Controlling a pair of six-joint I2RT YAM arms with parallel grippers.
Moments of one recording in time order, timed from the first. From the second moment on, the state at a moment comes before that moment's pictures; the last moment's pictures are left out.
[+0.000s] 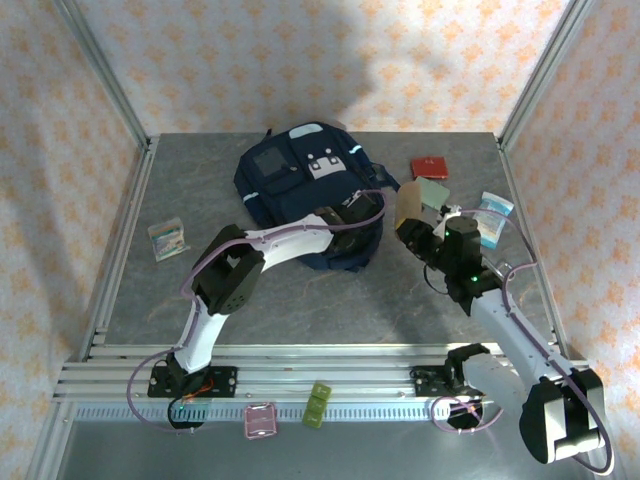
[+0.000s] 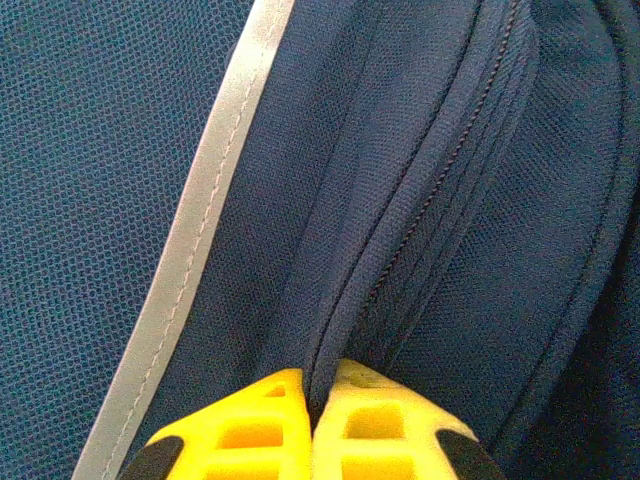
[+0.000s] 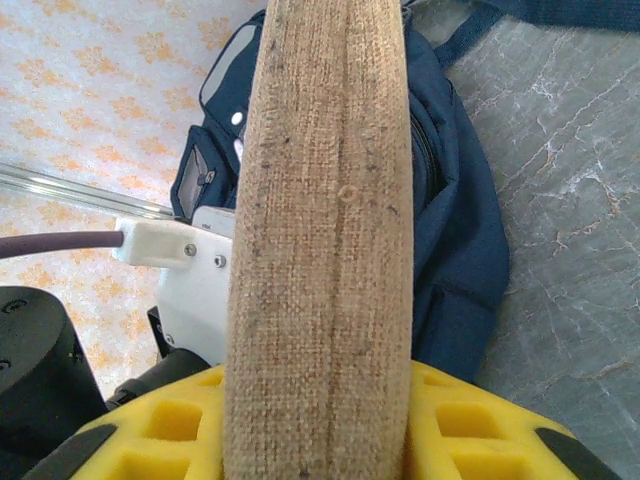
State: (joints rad) left arm -0.80 2.12 1.64 -0.58 -0.52 -0.10; right arm 0.23 0.93 0.54 -0.05 -0.29 0.91
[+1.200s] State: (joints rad) left arm -0.70 1.86 1.86 -0.70 -0.44 -0.17; right arm 0.39 2.13 1.31 0.41 -0.64 1.21
